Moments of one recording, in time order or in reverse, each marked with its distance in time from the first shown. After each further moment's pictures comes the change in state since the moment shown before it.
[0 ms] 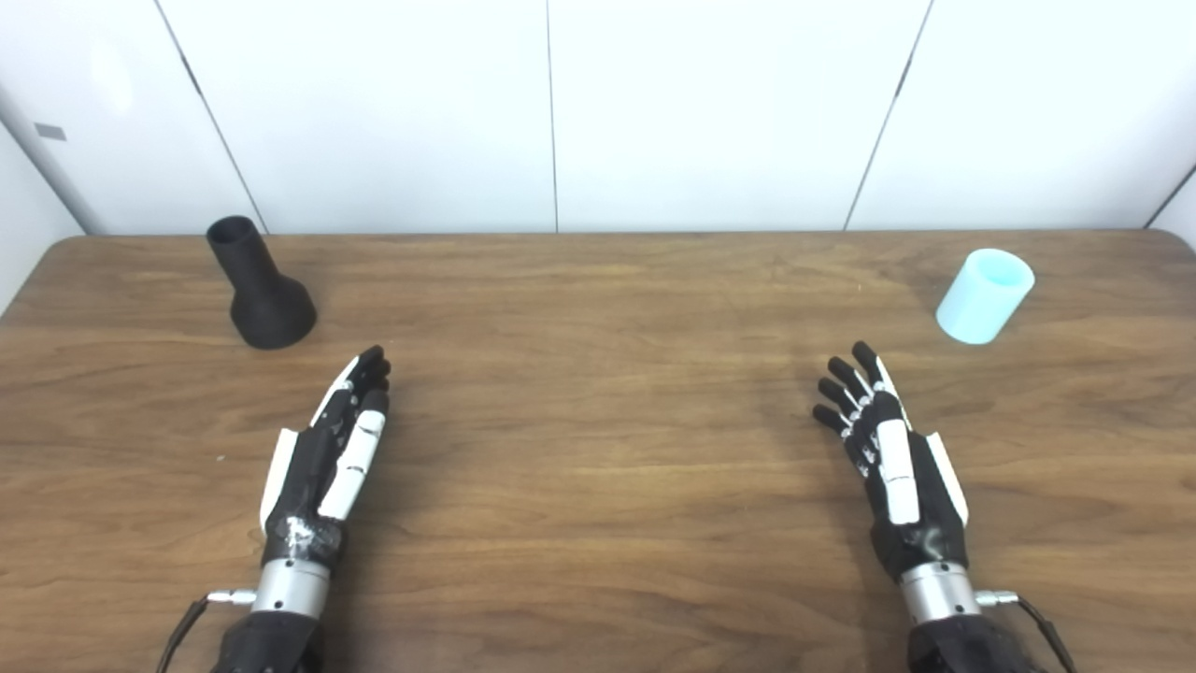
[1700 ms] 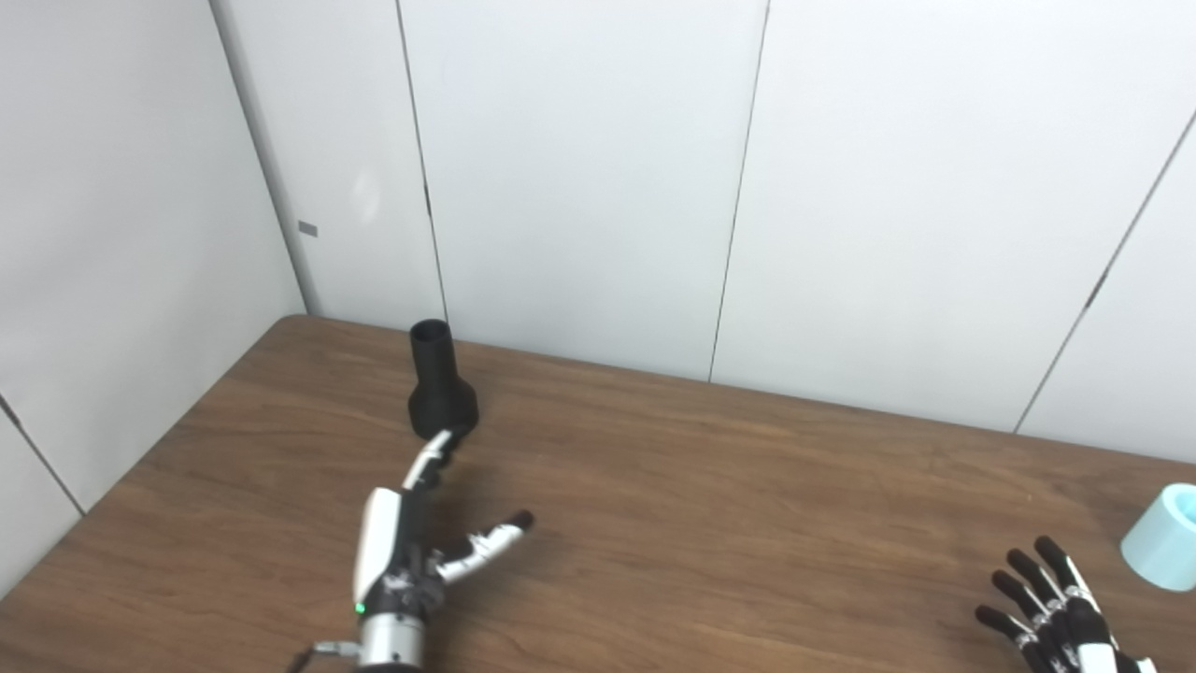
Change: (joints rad) left arm -0.108 -0.019 0.105 0.101 0.390 -0.026 0.310; right arm -0.065 -0.082 -0.072 0.110 0.095 -0.079 0.103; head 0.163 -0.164
